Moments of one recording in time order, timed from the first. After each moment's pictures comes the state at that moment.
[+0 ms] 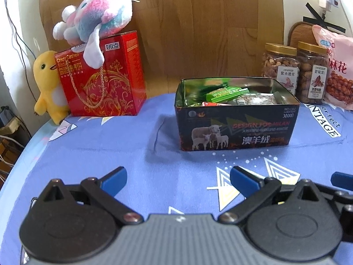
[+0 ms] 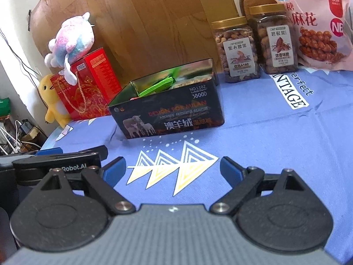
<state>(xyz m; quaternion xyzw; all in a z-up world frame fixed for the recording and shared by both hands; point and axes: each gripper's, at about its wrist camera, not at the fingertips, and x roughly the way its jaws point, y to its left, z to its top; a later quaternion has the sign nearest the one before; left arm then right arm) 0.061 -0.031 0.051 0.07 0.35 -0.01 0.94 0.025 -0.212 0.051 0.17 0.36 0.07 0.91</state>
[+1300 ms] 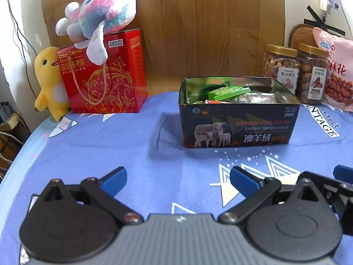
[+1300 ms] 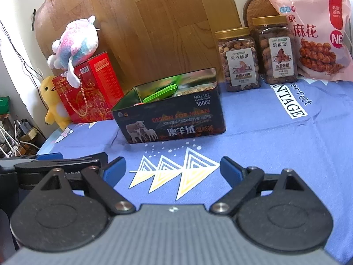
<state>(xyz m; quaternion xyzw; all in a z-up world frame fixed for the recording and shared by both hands) 0.056 -0.024 0.050 0.06 0.34 -0.02 0.94 0.020 -0.204 0.057 0.16 0.34 0.07 0.92</state>
